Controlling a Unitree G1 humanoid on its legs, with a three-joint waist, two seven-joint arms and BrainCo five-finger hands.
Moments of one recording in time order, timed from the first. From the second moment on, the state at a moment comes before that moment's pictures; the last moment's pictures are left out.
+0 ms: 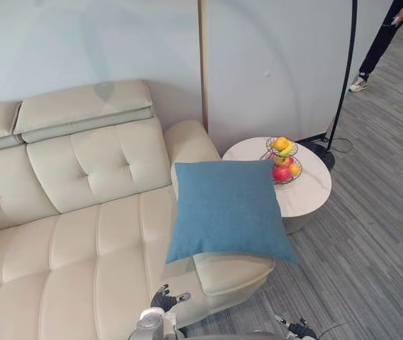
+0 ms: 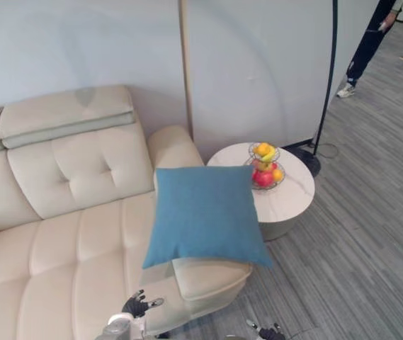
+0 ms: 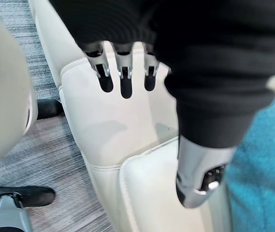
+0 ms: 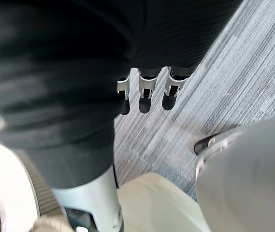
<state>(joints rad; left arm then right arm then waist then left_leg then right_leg) 0.04 0.02 -0.07 0.96 -0.06 -0.01 0.09 0.15 -0.01 -0.44 0.98 0.20 -0.02 -0.12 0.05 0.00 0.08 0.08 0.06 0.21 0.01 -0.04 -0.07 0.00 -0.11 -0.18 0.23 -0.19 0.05</state>
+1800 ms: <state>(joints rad) -0.61 0.03 -0.27 0.55 -0.15 0.01 0.39 -0.42 -0.24 -0.12 0.48 0.29 -0.05 -0.29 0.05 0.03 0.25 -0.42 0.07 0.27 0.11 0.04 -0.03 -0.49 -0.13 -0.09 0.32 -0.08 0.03</state>
